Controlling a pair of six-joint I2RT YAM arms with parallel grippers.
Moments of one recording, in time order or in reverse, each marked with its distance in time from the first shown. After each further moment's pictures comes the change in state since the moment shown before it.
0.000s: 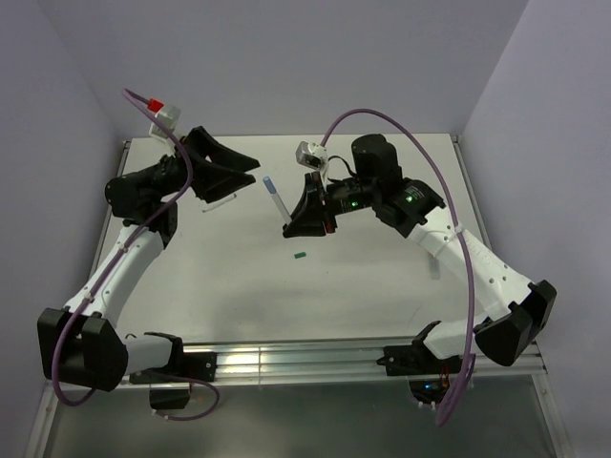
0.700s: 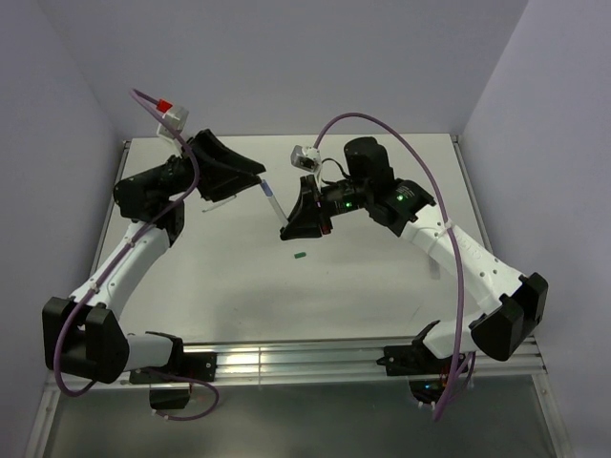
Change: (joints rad) left arm -0.031 0.045 0.000 0.096 -0.005 -0.062; right arm 0.003 0.035 -0.037 0.035 -0.022 0.026
